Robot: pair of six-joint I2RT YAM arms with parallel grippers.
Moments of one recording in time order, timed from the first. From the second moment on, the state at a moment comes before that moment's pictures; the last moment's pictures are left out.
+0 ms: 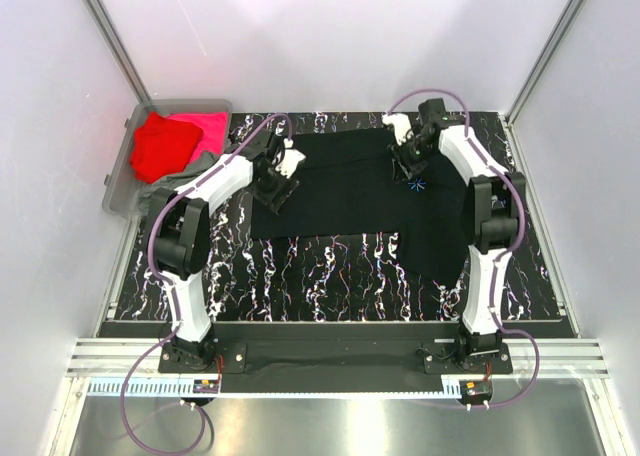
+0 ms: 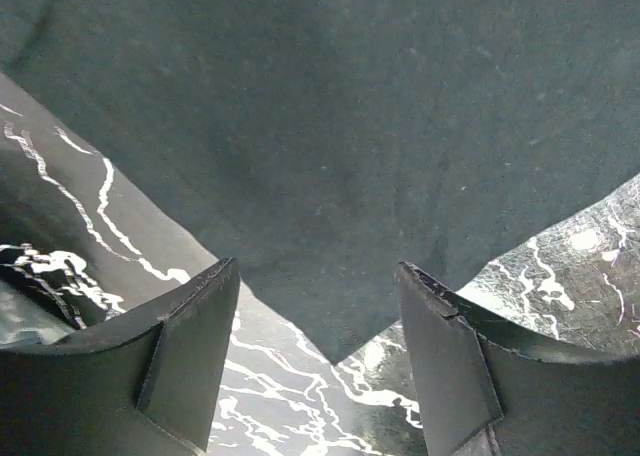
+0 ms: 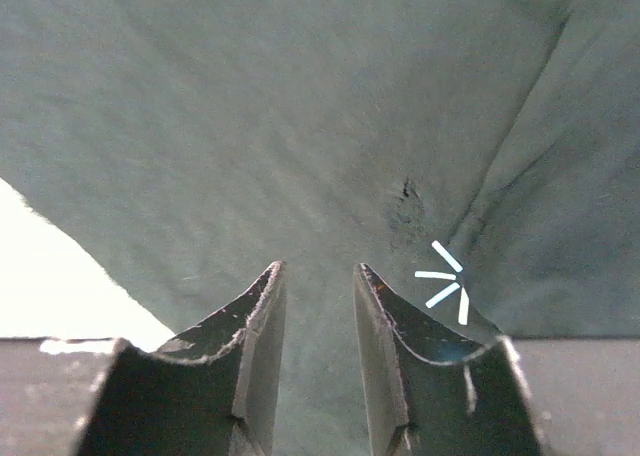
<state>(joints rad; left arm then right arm) -0.34 1.93 1.49 -0.75 0.09 0.33 0.14 2.15 1.87 -0.84 -0.45 -0.54</state>
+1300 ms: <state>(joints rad) -0.32 1.97 1.49 -0.73 0.09 0.32 0.12 2.39 2.04 -0.88 -0.19 -0.53</state>
